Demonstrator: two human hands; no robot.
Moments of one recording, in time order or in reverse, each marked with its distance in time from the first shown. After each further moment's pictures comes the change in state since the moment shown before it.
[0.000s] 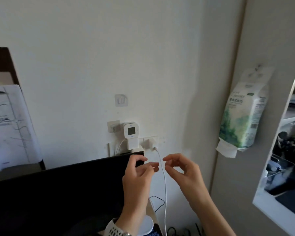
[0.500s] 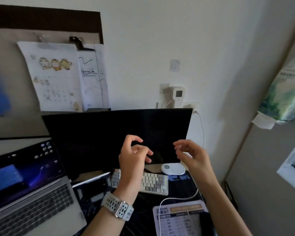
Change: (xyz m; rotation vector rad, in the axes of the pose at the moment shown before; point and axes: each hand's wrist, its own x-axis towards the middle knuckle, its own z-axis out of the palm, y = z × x) left_hand -0.119 0.019 -0.203 0.076 0.196 -0.020; right_hand -0.140 -0.047 0.125 0.026 -0.159 0.073
